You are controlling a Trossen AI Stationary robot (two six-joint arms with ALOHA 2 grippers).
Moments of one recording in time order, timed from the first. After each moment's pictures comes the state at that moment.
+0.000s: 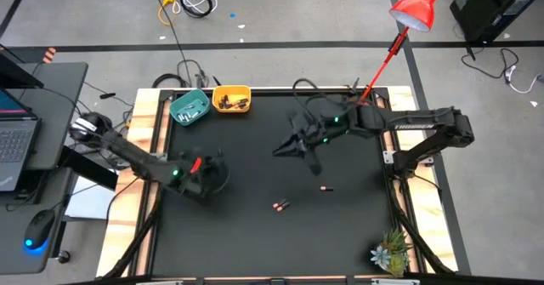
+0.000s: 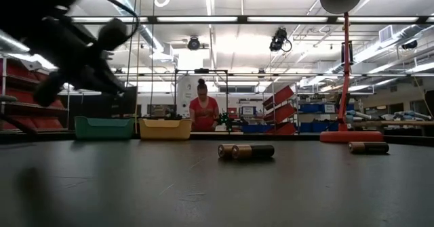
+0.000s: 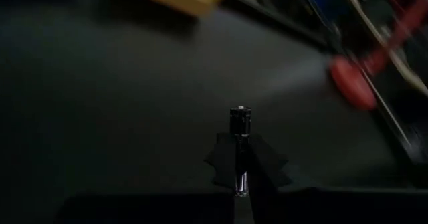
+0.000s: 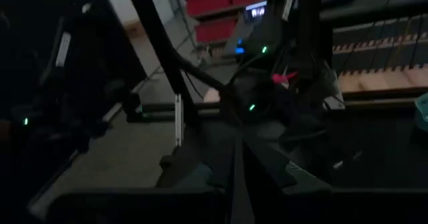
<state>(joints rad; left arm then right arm) -0.47 1.26 0.53 -0.48 -1.07 -1.92 -0.03 1.44 1.34 -0.15 -0.38 0.21</state>
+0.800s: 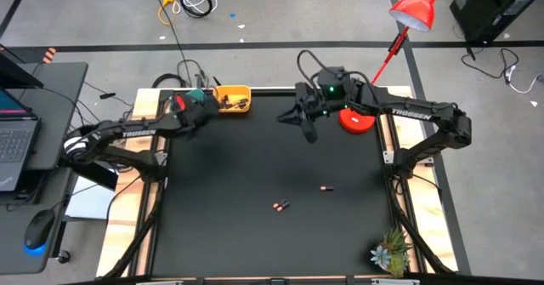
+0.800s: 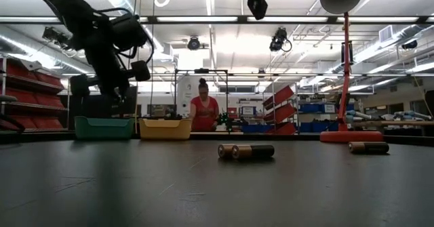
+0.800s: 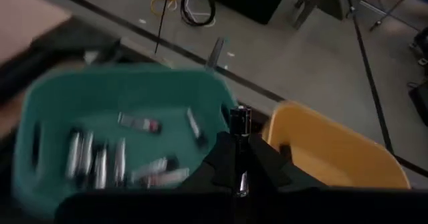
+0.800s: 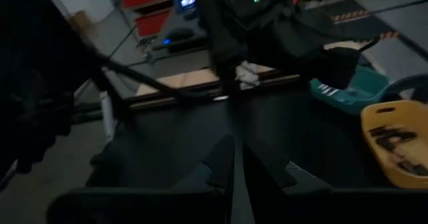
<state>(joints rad) 0.51 1.21 0.58 -0.28 -0.92 -1.27 -0.30 1.43 1.34 -0.28 -0.44 0.12</state>
